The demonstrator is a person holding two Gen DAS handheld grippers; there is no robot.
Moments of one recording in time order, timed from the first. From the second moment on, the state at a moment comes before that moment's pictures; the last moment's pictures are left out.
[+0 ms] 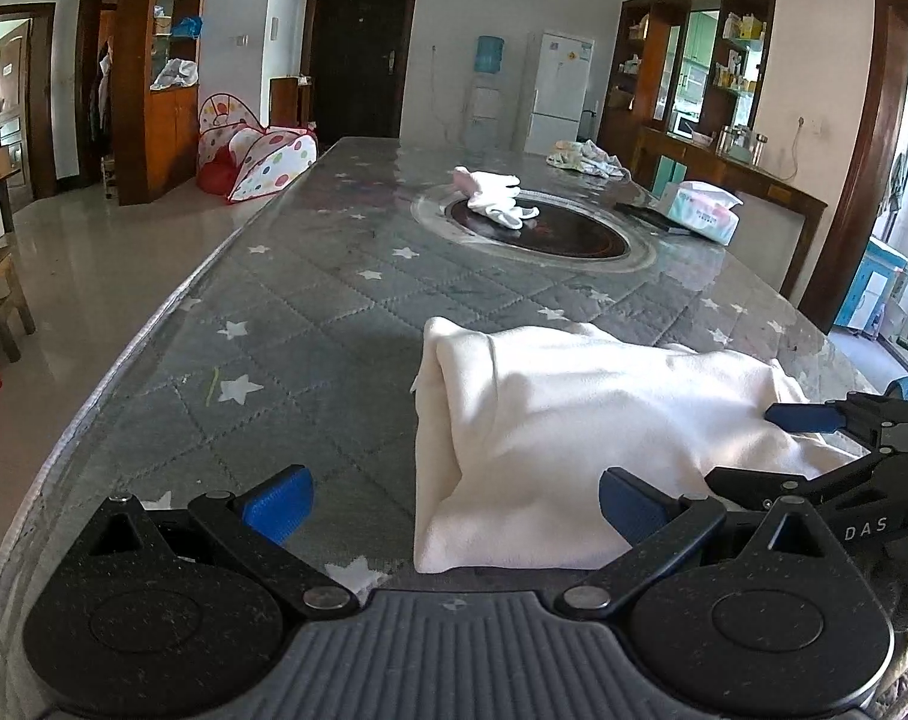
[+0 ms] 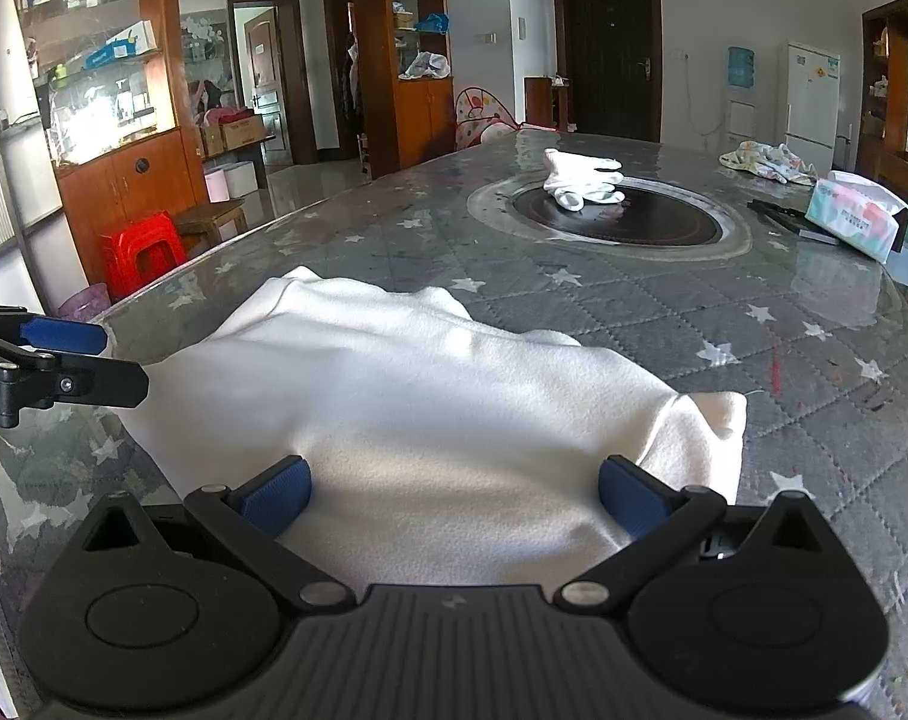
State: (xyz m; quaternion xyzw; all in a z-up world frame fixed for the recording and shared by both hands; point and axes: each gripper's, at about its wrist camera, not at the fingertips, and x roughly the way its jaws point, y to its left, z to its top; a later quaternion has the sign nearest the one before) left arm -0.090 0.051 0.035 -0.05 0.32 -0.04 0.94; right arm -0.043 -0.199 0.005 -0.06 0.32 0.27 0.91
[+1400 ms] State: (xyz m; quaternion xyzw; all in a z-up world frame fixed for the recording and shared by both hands) left arm -0.074 0.064 0.046 0.00 0.35 0.01 0.94; right arm -0.093 -0.140 0.042 -0.12 0.31 0.35 0.88
